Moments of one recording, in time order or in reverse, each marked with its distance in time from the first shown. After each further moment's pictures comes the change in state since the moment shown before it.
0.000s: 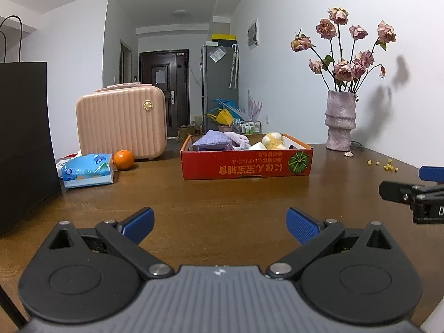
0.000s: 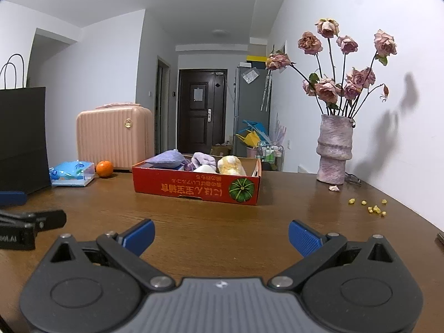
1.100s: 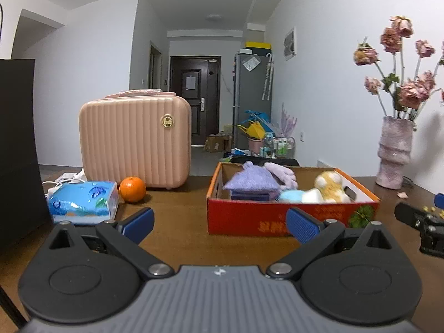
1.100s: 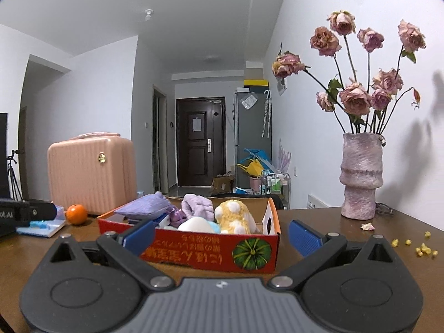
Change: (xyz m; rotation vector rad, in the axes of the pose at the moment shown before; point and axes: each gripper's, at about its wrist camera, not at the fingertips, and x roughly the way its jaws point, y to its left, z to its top) left arm 0.140 0.032 0.069 -0.080 -0.043 0.119; right arm 0.168 -0.013 0.042 0.049 -0.144 0.015
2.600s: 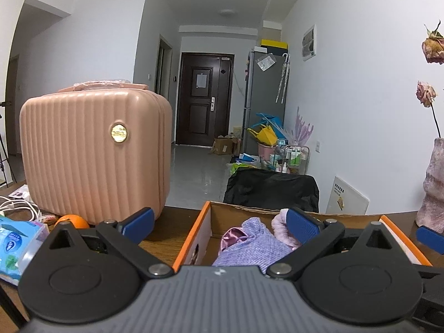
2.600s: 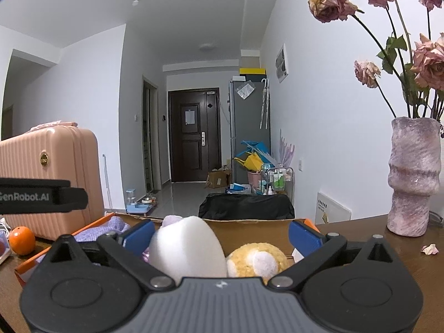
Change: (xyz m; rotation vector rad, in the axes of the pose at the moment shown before) left arm 0.216 -0.027 0.059 -0.067 -0.001 0.053; right arm 0.218 0.014 0.018 0.022 0.032 -0.025
